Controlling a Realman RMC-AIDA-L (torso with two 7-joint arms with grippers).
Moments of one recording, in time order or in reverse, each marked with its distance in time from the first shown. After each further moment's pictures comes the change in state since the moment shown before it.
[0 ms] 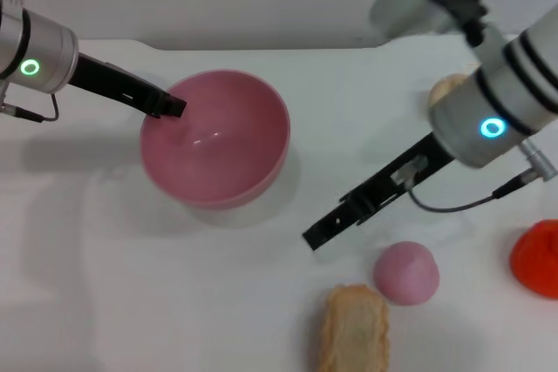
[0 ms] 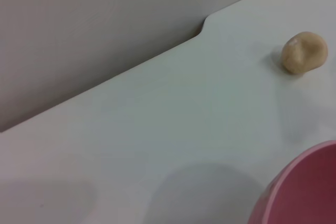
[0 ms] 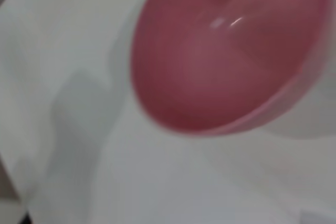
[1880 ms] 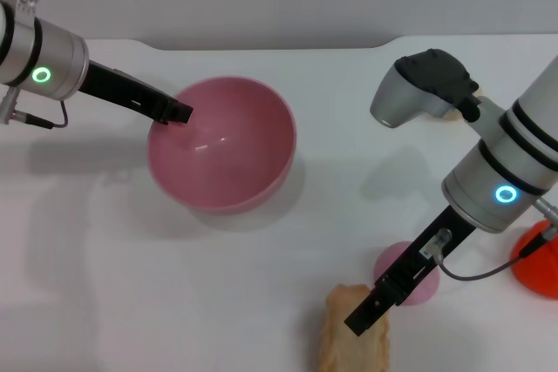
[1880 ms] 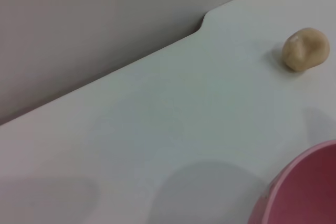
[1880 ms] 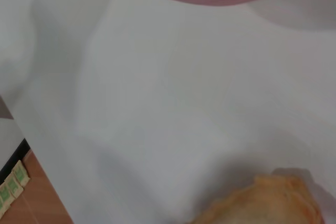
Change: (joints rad) left arm 0.000 -0.013 0.015 -0.019 0.001 -0.028 -0.002; right arm 0.001 0.003 -0.064 0.168 -0.052 0.047 -0.118
